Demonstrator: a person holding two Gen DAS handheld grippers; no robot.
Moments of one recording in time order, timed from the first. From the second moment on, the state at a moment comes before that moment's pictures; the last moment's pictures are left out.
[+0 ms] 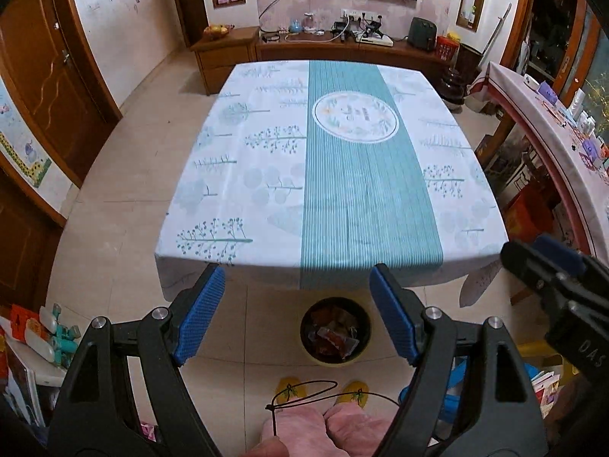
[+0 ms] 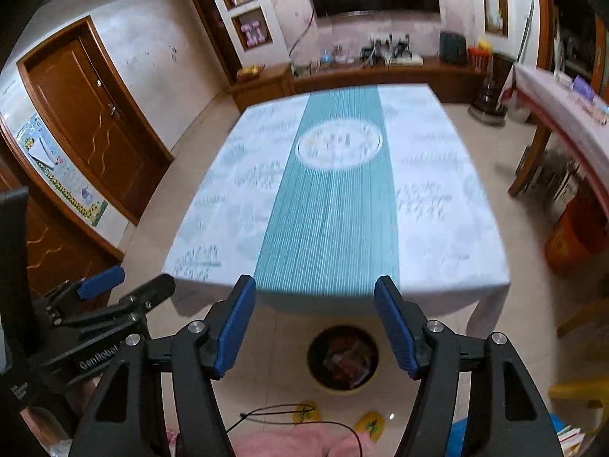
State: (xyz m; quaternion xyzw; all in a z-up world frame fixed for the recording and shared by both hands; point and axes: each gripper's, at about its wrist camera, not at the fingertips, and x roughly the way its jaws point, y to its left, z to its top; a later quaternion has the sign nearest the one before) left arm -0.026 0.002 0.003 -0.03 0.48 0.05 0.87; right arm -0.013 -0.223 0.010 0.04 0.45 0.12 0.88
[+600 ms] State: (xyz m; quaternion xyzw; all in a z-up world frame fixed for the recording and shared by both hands) left arm -0.008 -0.001 0.026 -0.03 0.46 0.05 0.89; right arm 0.000 -0.209 0.042 0.02 0.42 0.14 0.90
